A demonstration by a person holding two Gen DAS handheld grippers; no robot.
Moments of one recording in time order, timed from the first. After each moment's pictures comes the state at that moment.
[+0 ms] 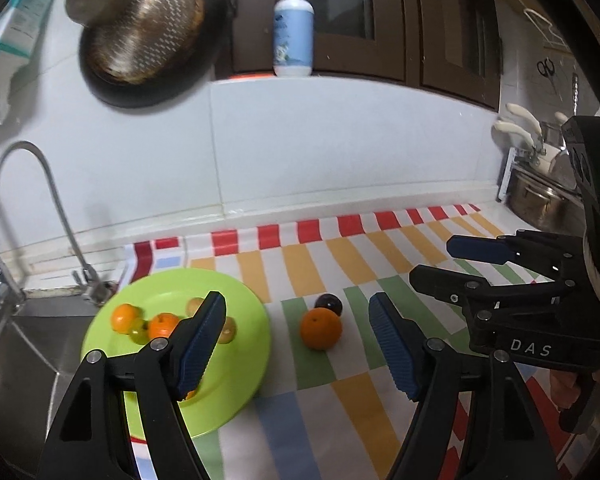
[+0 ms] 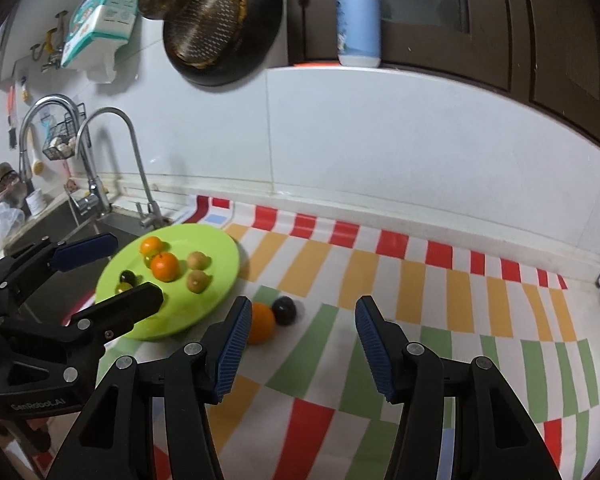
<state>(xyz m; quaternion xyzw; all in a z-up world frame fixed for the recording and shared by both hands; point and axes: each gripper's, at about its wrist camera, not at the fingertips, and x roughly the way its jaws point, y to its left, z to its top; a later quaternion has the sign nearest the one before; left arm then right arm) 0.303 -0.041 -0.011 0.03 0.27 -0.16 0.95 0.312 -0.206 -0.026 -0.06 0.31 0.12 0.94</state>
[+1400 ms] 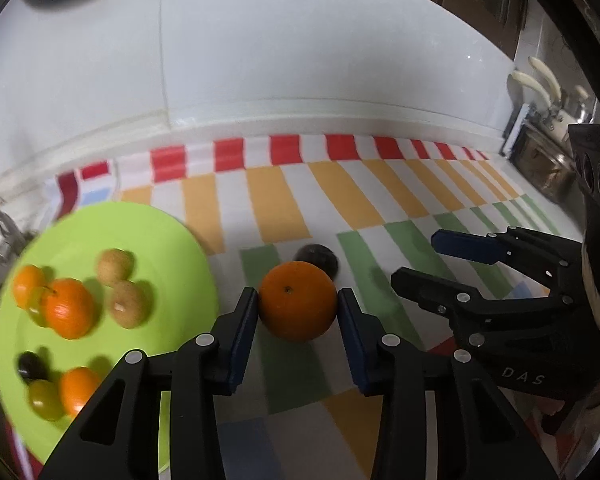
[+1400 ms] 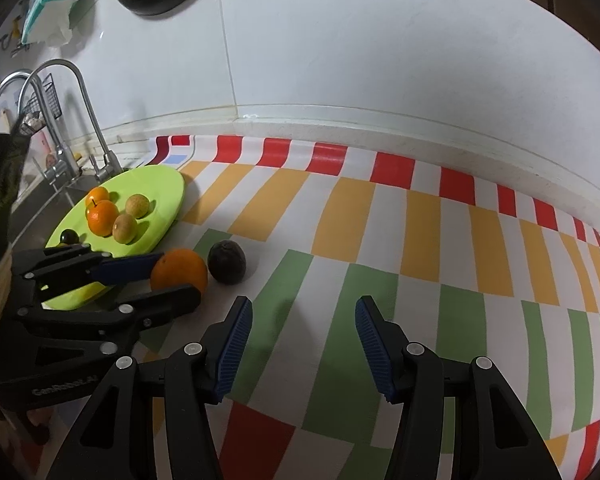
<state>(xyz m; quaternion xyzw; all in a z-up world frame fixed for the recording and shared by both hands) 0.378 -0.064 -0.075 0.02 0.39 -0.20 0.90 0.371 -0.223 -0.103 -0.05 0.39 0.13 0.91</state>
